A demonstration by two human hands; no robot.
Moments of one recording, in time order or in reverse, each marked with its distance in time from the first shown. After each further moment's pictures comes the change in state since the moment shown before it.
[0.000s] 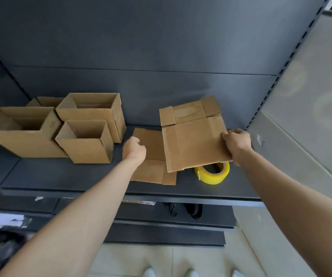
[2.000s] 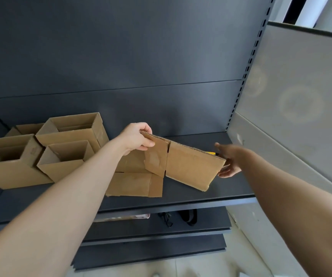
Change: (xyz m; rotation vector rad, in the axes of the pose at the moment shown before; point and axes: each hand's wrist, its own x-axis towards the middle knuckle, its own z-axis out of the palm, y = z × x) left_hand -0.011 0.091 -0.034 -0.080 -0.442 0.408; right_hand 0.021 0.025 -0.051 -0.131 -0.400 0.520
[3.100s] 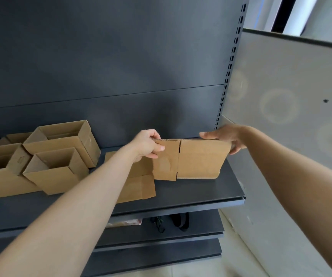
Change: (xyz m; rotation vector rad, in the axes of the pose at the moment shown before) left_hand 0.004 0.041 0.063 -0.090 -0.057 -0.078; right_hand -0.034 -0.041 -0.064 -0.430 0.065 -0.294
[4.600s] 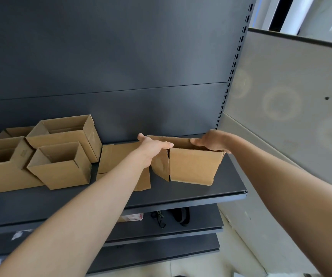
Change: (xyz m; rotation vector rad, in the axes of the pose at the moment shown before) left_hand 0.002 -0.031 0.016 -0.291 0.170 -0.220; right_hand -0.019 -0.020 0.063 -0.333 0.124 -0.115
